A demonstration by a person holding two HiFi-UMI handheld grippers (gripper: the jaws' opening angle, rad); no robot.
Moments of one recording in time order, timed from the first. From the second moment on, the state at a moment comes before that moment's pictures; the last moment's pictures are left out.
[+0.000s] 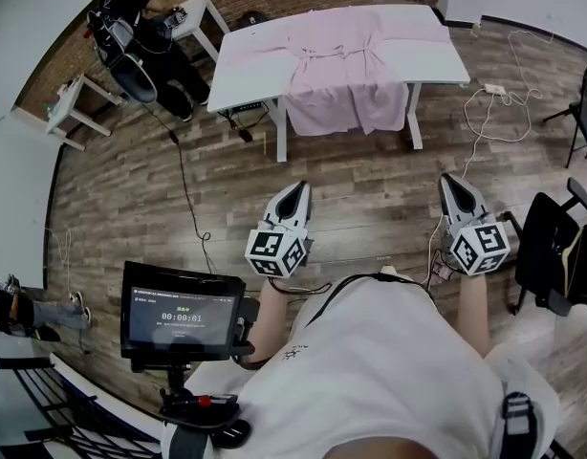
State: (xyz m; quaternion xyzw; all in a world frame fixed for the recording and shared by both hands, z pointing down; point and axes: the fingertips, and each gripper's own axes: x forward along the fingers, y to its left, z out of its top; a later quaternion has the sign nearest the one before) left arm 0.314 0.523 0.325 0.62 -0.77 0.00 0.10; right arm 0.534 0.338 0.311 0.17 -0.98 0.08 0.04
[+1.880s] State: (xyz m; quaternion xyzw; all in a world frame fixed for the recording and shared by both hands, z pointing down) left arm 0.311 0.477 0.329 0.62 -0.78 0.00 0.11; right arm 0.526 0.292 0.319 0.15 -0.98 0.09 0.04
